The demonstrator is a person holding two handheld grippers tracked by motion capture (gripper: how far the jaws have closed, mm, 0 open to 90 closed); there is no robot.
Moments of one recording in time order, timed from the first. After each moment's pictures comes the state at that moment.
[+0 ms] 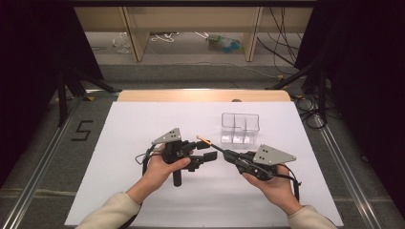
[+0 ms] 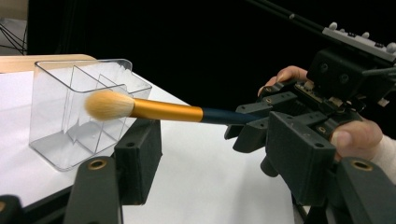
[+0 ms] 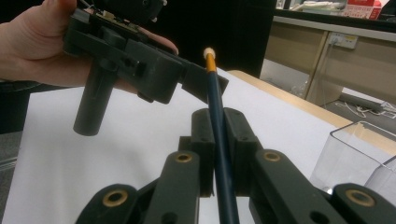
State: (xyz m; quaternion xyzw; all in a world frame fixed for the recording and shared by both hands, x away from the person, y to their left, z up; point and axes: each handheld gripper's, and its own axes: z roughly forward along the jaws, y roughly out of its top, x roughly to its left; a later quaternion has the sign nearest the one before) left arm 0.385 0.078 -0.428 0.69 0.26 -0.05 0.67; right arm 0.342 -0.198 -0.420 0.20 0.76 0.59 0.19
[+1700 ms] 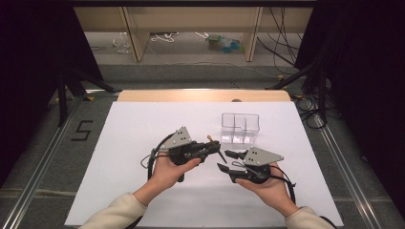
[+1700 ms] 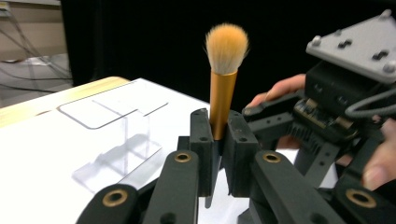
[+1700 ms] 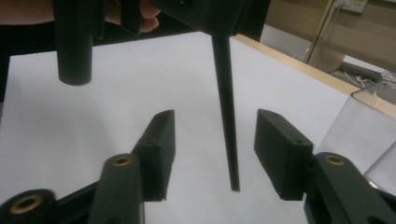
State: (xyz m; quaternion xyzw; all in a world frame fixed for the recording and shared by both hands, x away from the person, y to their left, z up) left arm 0.370 0.059 -0.403 0.74 0.23 0.08 0.63; right arm 0.345 -0.186 -0.434 0.21 0.80 0.53 0.19
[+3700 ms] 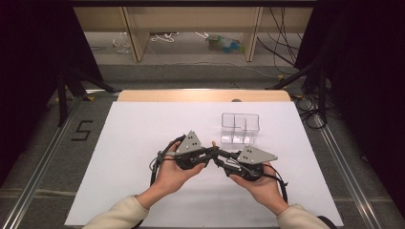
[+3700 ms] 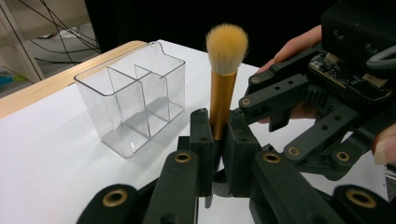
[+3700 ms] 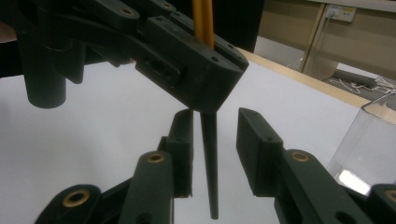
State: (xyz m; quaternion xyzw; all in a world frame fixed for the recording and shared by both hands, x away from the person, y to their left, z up) left arm 0.360 0.046 -0.402 0.79 0.24 0.13 0.55; right arm 0.351 -0.169 -0.441 0.23 0.77 0.56 0.19
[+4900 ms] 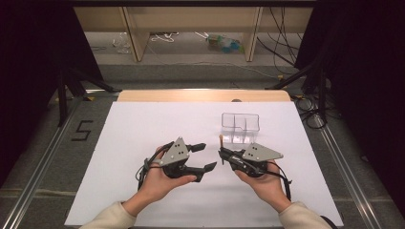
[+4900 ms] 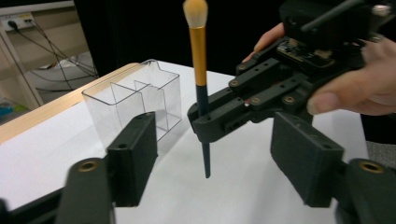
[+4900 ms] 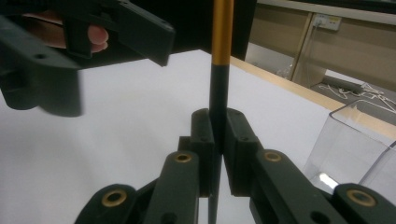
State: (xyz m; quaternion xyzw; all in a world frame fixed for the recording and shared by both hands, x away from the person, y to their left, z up) left arm 0.341 0.076 -0.408 0.77 0.19 0.15 0.59; right arm 0.356 -0.180 -0.436 0.23 0.77 0.57 0.20
